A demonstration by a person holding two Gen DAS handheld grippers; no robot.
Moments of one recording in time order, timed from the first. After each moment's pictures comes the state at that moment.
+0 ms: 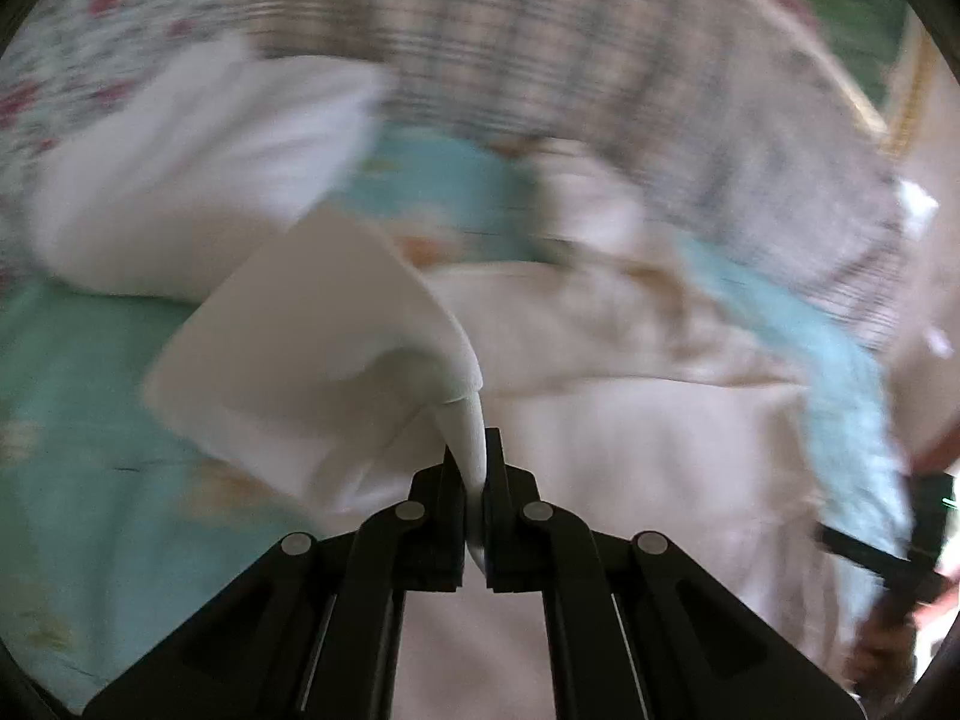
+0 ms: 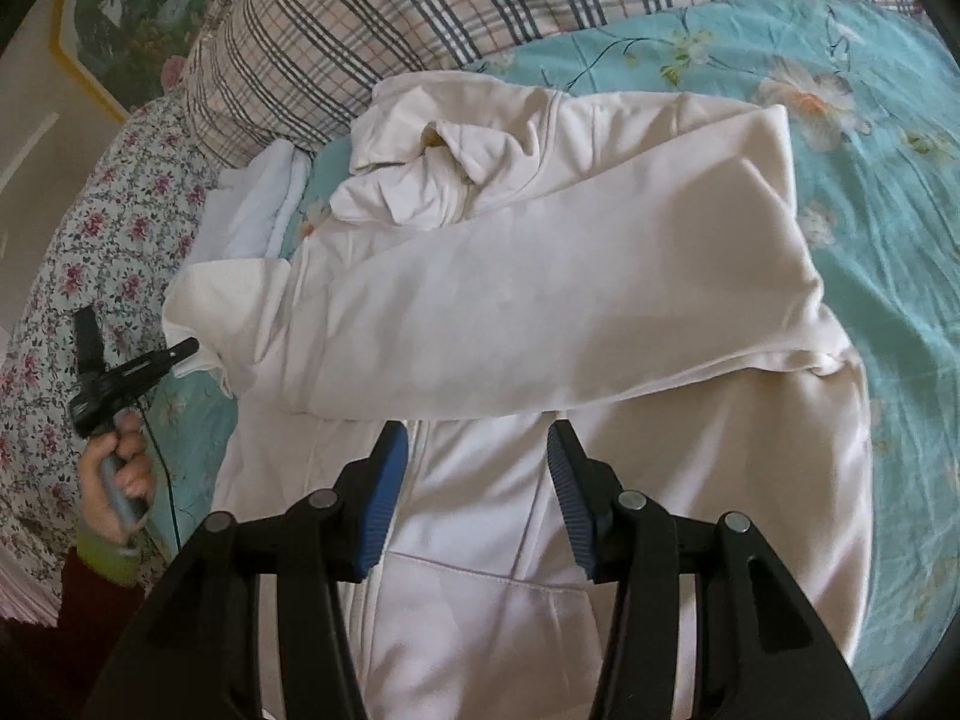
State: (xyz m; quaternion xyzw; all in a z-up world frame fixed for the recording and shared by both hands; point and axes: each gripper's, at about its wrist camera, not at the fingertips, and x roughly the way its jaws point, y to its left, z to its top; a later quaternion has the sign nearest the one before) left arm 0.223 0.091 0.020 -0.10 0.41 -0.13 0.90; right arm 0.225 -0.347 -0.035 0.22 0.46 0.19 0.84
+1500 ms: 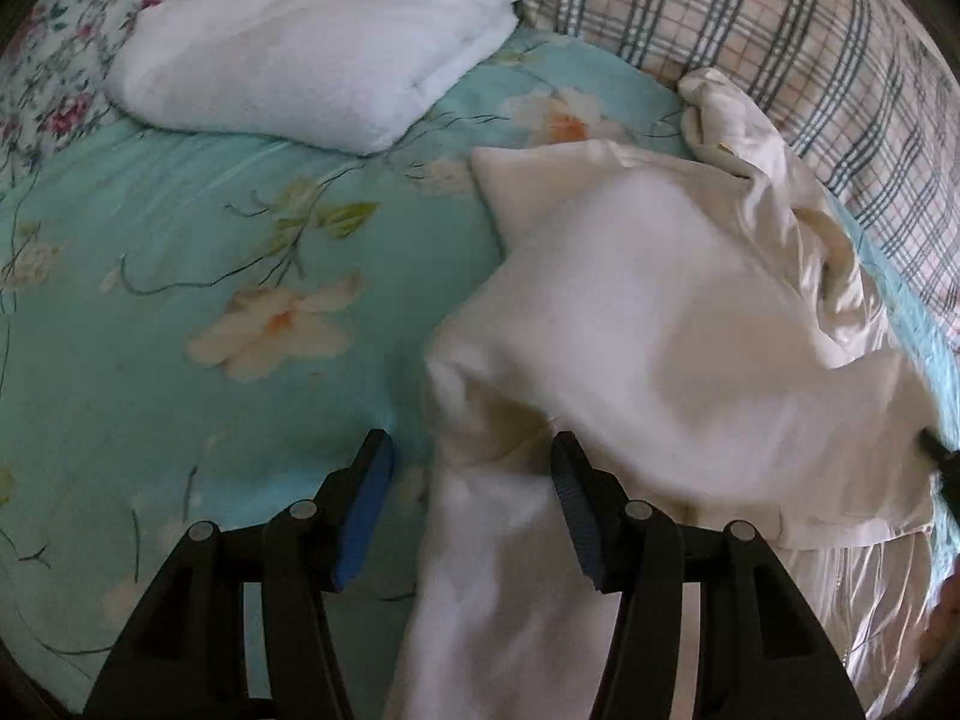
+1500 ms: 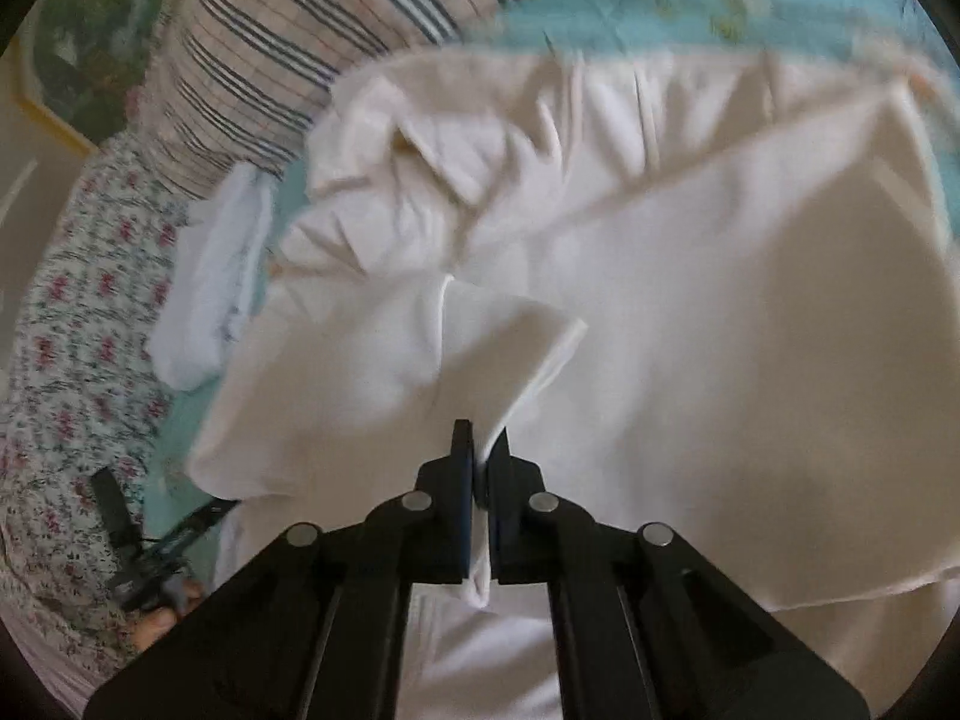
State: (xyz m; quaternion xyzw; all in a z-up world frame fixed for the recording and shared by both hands) left arm 0.221 0.110 -0.086 -0.11 0.46 0.05 0.88; right arm 0.320 -0.333 -0.051 0.27 0.45 0.20 0.83
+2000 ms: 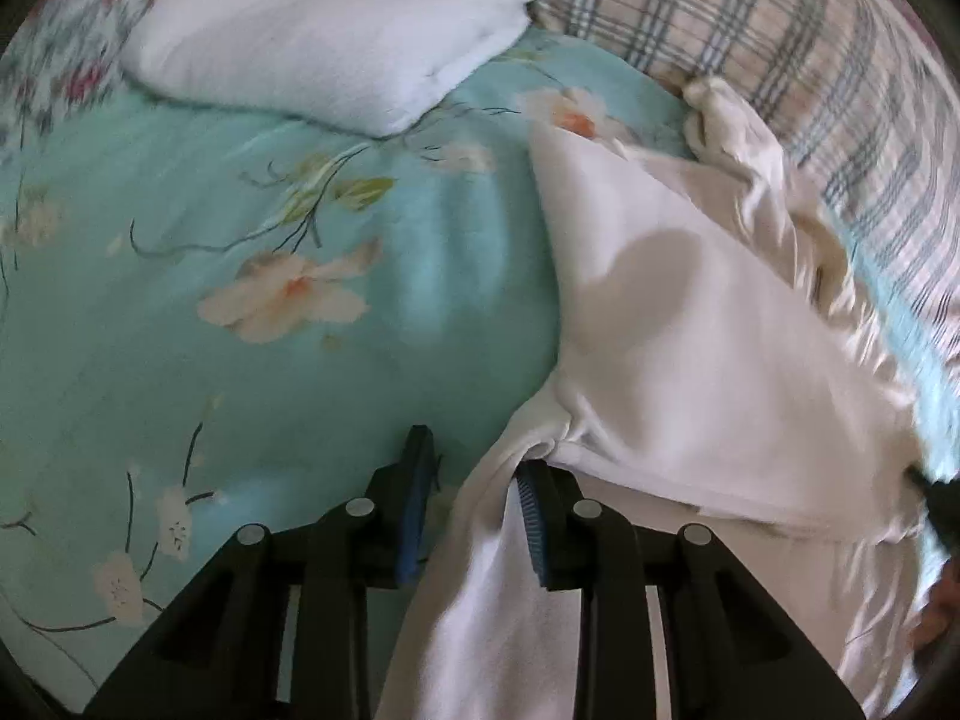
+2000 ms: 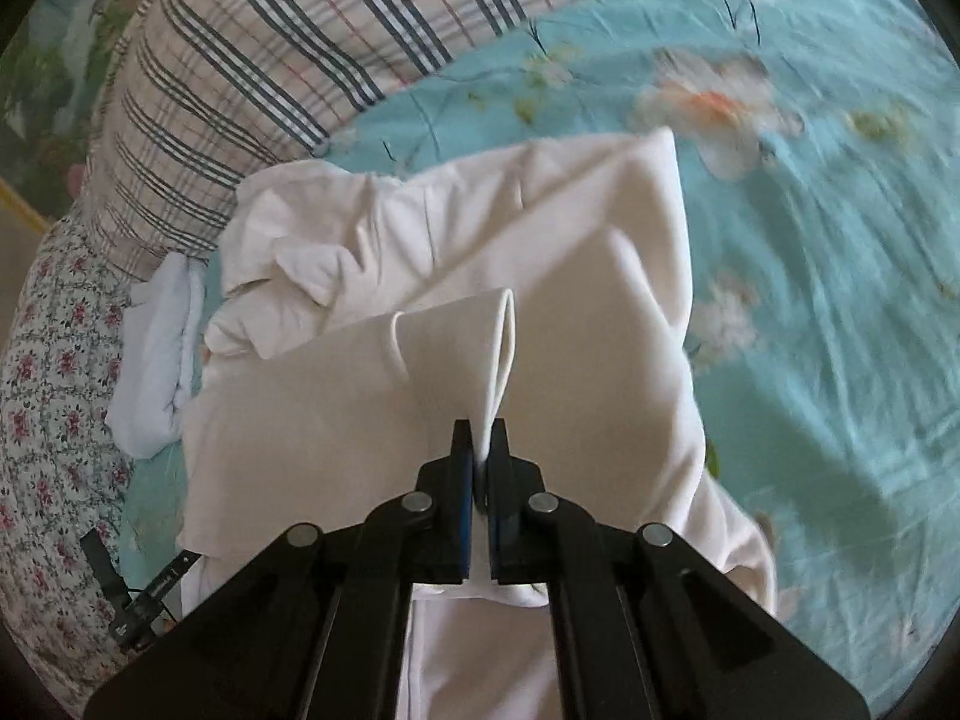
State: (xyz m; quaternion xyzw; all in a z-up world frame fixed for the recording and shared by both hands) left arm 0.208 0.123 -0.091 -0.15 0.46 0.05 0.88; right arm 0.309 -0.408 -0.071 0.29 0.47 0.10 0.83
